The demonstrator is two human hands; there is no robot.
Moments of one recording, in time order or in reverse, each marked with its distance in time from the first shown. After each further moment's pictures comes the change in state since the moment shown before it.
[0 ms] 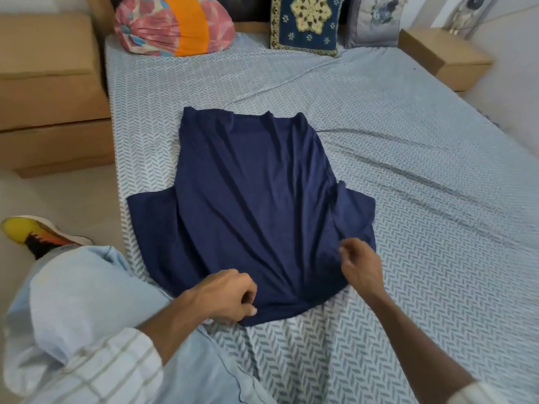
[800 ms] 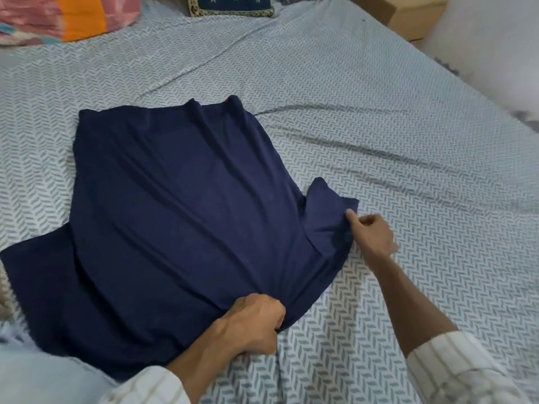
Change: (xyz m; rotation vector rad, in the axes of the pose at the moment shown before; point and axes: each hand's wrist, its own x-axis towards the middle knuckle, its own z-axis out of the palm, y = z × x) left_hand 0.127 0.123 0.021 0.057 -0.210 0.137; right_hand 0.119 0.105 -0.051 0.069 0.115 0.639
